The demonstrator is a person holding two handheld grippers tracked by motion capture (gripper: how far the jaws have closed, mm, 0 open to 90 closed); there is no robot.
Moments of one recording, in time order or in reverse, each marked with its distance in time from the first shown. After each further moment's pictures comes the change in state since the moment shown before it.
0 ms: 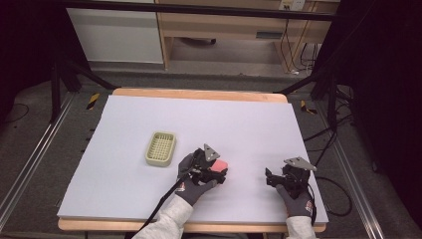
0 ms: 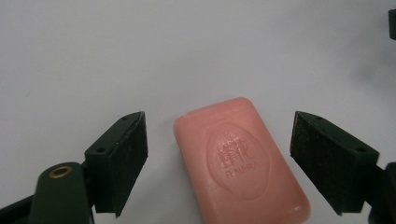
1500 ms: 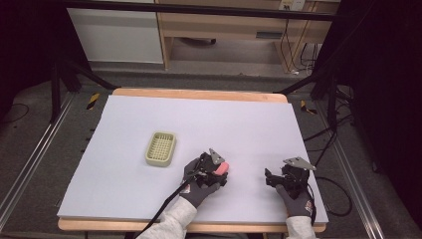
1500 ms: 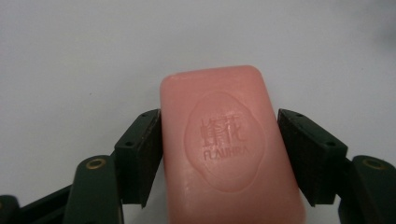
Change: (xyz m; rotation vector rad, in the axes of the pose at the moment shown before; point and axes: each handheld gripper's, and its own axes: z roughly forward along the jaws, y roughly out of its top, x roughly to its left) left arm -0.009 -0.007 0.018 0.097 0.013 0.027; right arm 0.000 0.000 0.001 0.013 0.002 0.000
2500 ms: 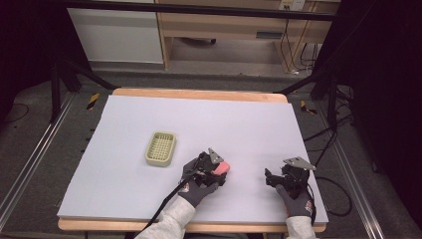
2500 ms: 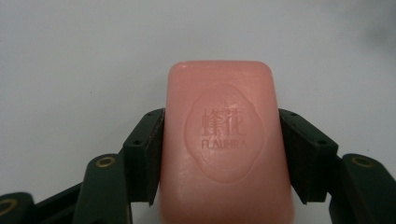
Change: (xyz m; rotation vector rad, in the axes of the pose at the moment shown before) left arm 0.003 0.002 -0.008 0.000 -0.028 -0.001; right arm 0.000 0.000 0.000 0.005 -0.001 0.006
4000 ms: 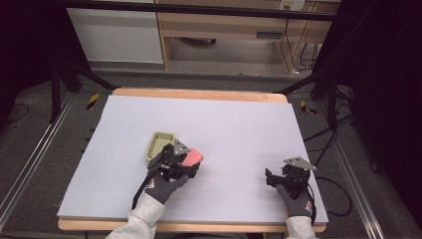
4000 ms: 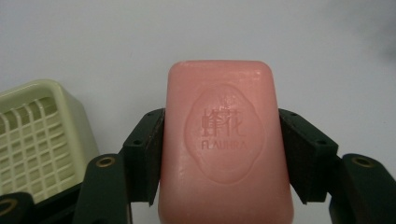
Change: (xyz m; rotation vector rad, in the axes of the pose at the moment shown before) left arm 0.061 -0.020 -0.077 -0.070 0.055 -0.082; right arm -0.001 0.000 0.000 0.001 -0.005 0.011
